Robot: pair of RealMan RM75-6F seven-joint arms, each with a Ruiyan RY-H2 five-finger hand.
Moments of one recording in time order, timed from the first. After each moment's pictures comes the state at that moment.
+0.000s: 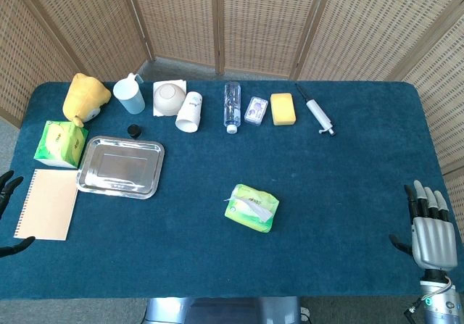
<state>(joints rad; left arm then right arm) -0.06 -0.76 0.01 -1.92 1.55 1.48 -0.03 0.05 -1.25 0.10 -1.60 -1.39 1.52 -0.28</state>
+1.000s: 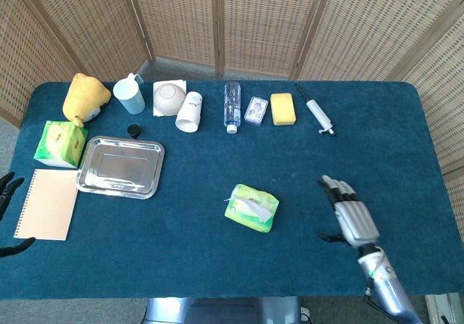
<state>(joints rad) -0.07 -0.75 0.01 -1.94 1.51 1.44 -0.02 0.31 -1.28 0.14 -1.80 -1.35 1.11 -0.18</state>
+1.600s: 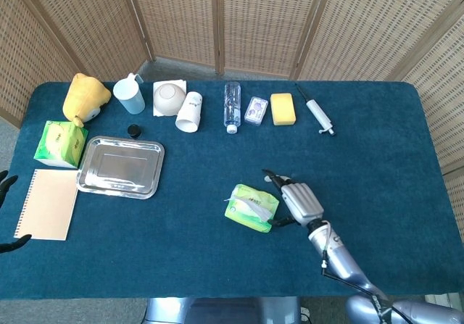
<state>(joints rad) -0.08 -0.76 -0.01 -1.93 1.43 1.41 -0.01 0.54 -1.47 0.24 -1.74 -1.17 0.95 -0.21</state>
